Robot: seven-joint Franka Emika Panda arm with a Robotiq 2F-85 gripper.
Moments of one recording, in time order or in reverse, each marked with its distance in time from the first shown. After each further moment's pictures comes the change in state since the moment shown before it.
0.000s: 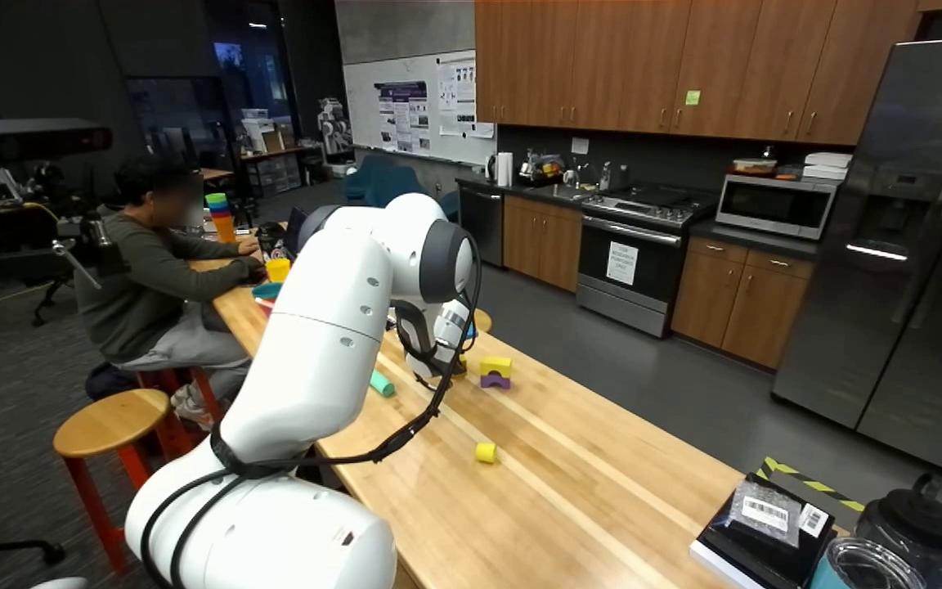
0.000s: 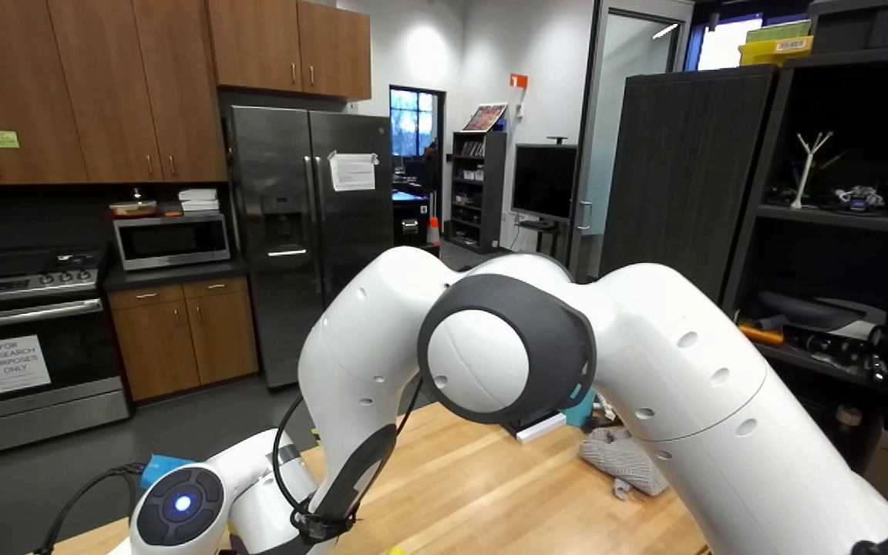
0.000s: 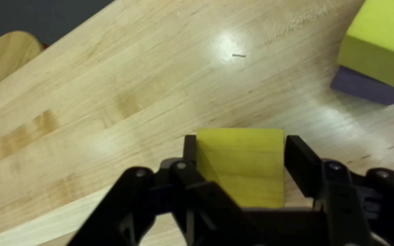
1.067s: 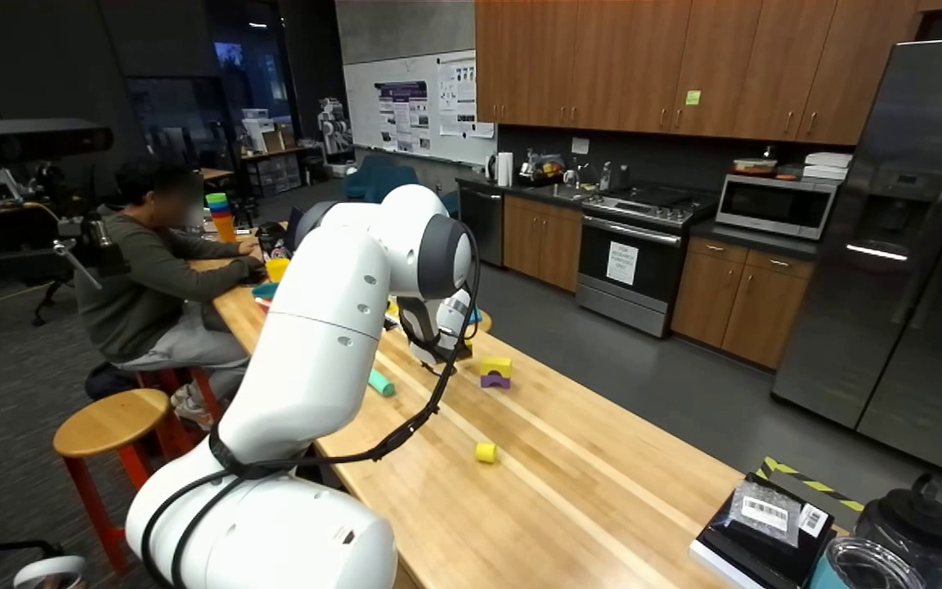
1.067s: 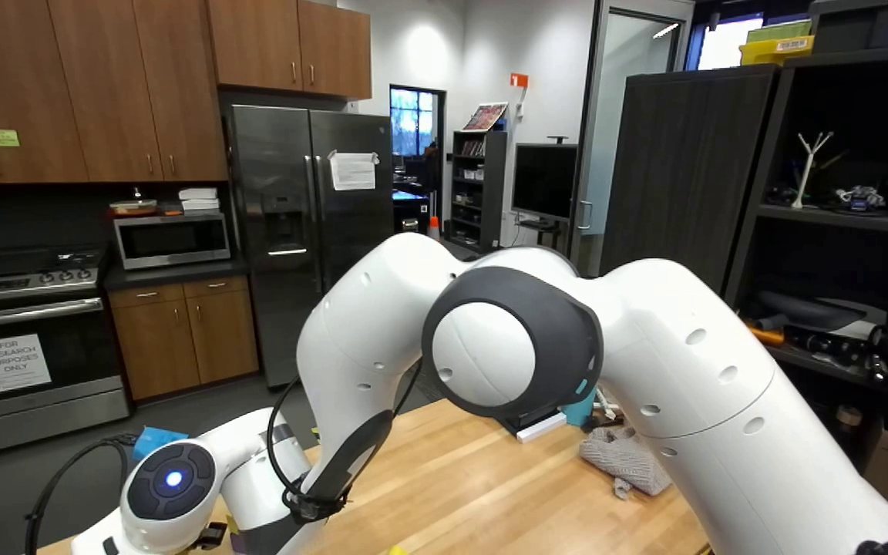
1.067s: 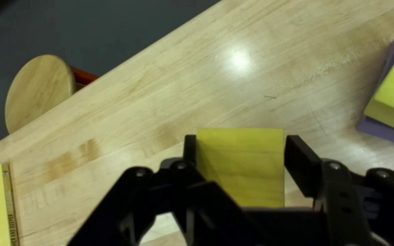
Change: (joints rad) arm 0.003 -0.026 -0.009 0.043 -0.003 -0.012 -0.002
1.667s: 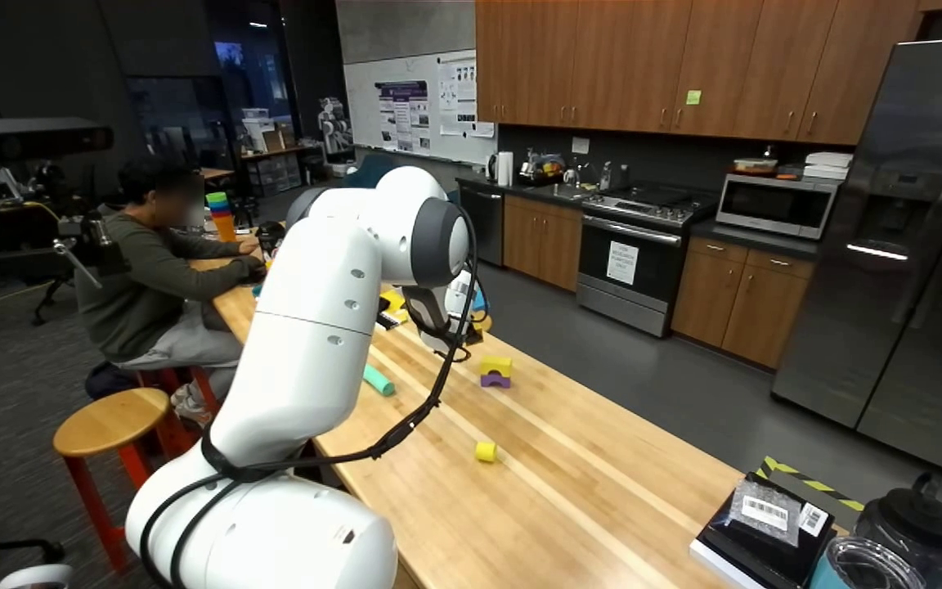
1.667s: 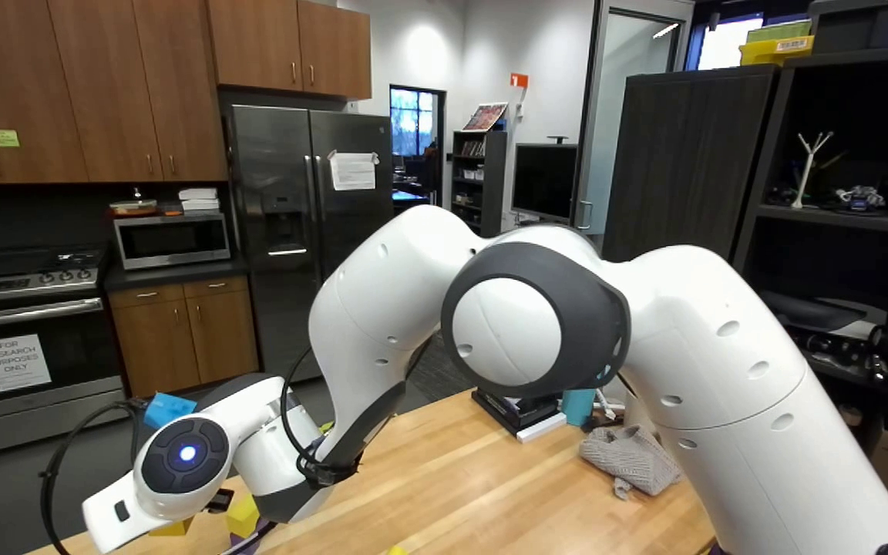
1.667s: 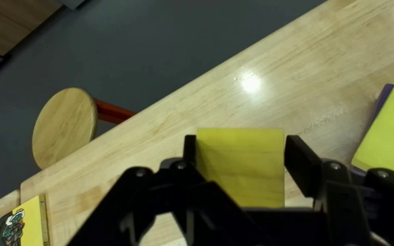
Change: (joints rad) arm 0.000 -0.079 -0.032 -0.025 -0.107 -0.006 0.112
